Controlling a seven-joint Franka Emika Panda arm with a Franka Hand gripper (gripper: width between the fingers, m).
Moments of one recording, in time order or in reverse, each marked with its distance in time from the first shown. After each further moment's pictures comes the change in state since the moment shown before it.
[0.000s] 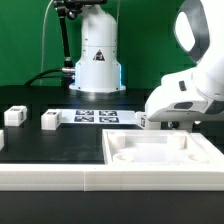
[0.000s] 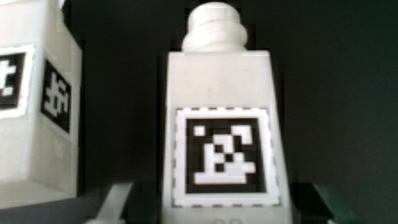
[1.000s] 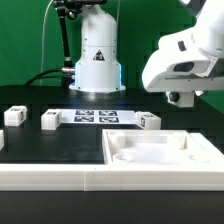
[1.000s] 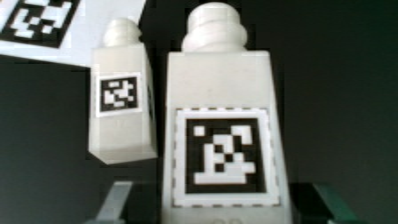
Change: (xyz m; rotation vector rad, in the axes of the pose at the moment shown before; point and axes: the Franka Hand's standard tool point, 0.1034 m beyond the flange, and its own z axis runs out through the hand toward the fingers) arm -0.022 0.017 -0.067 0.012 0.083 -0.031
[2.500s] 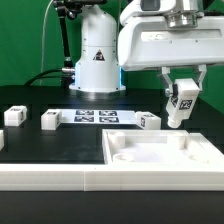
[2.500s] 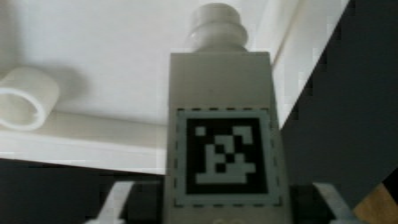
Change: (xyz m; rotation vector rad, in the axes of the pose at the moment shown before) arm 0.063 0.065 -0.111 -0.017 1.075 -0.095
